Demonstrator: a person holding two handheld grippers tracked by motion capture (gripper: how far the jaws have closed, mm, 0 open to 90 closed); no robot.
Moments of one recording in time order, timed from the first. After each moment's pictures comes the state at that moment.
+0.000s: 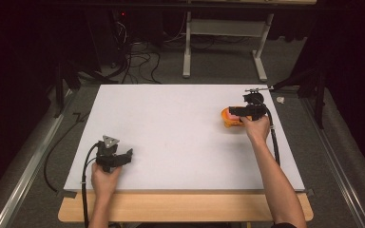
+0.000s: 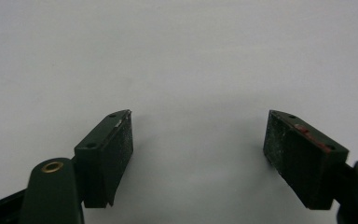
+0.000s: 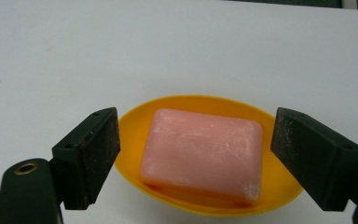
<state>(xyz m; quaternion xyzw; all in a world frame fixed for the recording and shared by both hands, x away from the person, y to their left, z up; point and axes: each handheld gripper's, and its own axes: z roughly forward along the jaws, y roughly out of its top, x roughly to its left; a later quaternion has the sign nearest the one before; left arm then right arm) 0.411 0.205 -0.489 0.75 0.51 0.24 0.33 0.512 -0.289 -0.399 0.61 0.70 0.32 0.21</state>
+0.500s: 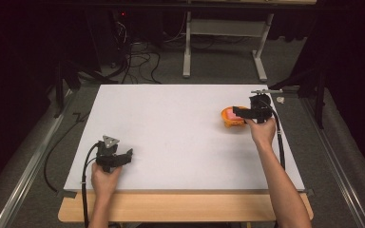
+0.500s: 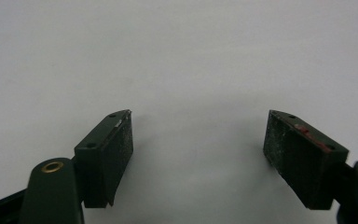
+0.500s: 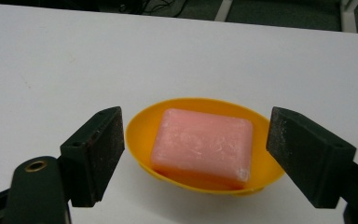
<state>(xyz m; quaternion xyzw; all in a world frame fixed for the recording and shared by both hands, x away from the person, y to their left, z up) 0.411 0.205 -0.489 0.75 0.51 0.24 0.33 0.488 -0.297 -0.385 0.59 0.69 0.35 0.22</state>
